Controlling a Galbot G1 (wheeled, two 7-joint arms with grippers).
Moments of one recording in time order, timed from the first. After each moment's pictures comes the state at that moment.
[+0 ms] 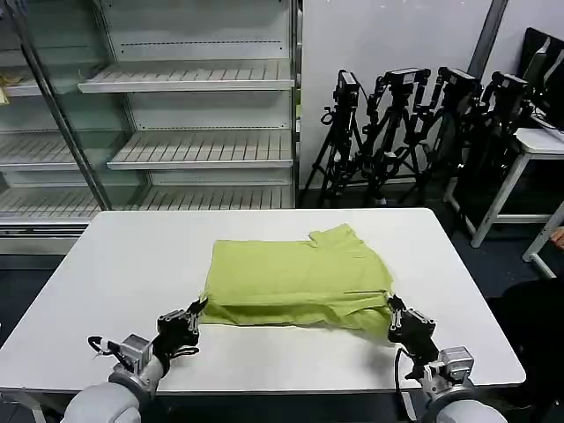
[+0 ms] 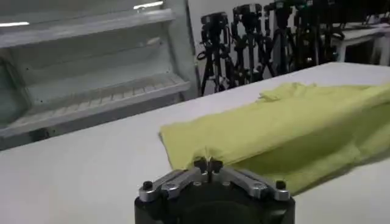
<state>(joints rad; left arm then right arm) 1.37 -0.88 -0.37 -2.12 -0.46 0.43 -0.12 -1.44 1.12 0.47 2.19 0.37 -0.38 0.17</state>
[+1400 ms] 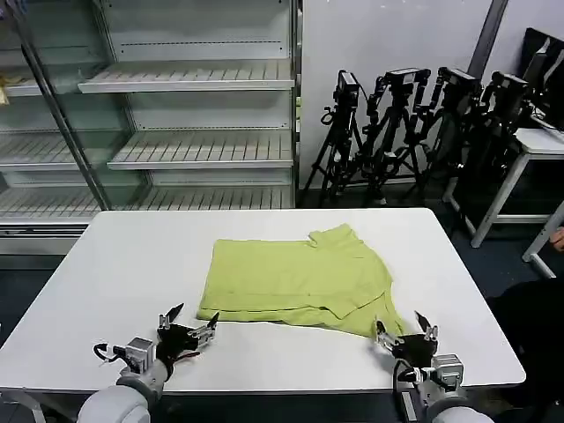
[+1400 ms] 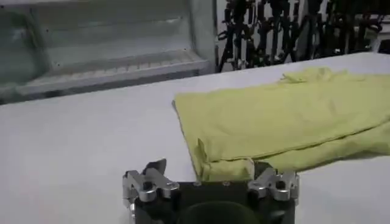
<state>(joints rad) 1.37 -1.00 -0.38 -2.05 -0.49 0.46 -0.15 -1.53 1.17 0.48 2.16 0.33 -0.47 0.23</state>
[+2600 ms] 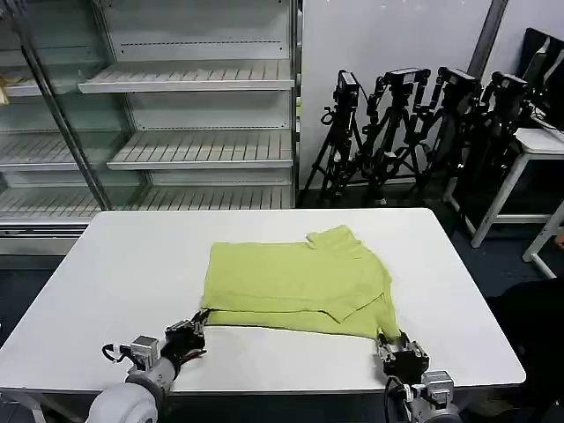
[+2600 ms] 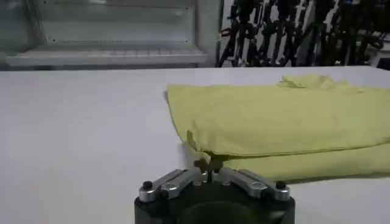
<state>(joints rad) 1.38 -1.04 -0.39 -2.04 -0.56 0.45 -0.15 -1.61 1.19 0.46 2.22 0.27 -0.45 0.21</state>
